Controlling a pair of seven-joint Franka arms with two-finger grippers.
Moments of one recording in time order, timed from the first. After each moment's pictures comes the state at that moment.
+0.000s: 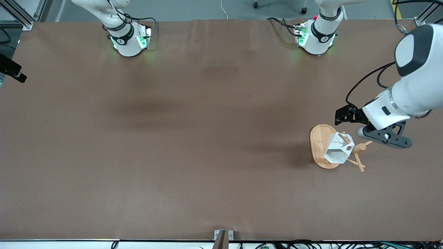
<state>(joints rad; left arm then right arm) 0.11 0.22 -0.31 -1.48 -0.02 1.70 0.04 -0.09 -0.06 -0.01 -1.49 -0.02 1.46 0.05</state>
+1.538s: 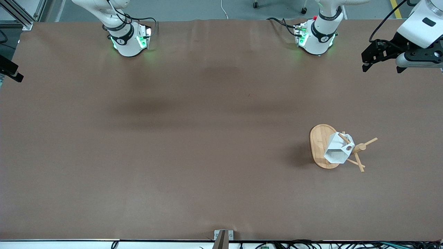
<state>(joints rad) -0.01 -0.14 -0.14 -1.63 0.02 1.52 -0.07 -0.11 -0.05 -0.02 -1.49 -0.02 1.46 -0.01</state>
